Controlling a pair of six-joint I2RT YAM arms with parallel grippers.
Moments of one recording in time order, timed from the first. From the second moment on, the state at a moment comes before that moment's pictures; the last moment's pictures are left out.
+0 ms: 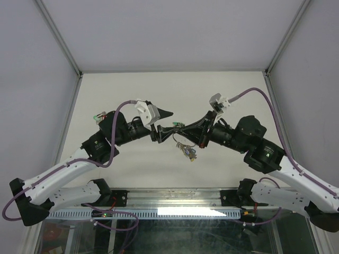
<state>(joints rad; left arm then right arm) -0.92 0.96 0.95 0.07 0.27 0.11 0.99 0.81 1.00 -0.20 -0.17 0.40</state>
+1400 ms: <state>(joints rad) -0.92 0.98 0.95 0.01 0.51 0.05 1.00 0.70 0.89 -0.06 -0.09 0.45</state>
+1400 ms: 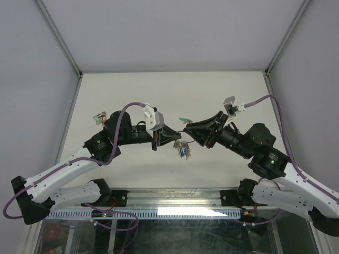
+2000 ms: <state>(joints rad) -0.92 0.92 1.14 -0.43 0.17 0.09 0.99 0.63 0.89 -0.20 0.32 0.39</state>
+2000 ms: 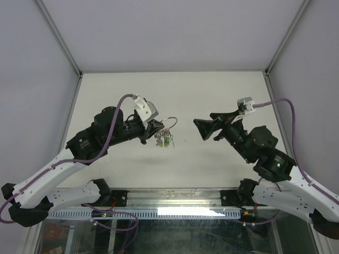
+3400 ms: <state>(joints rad) -0.45 1.47 0.84 0.12 0.34 -0.10 0.57 0.92 0.91 -0.63 0.19 0.49</state>
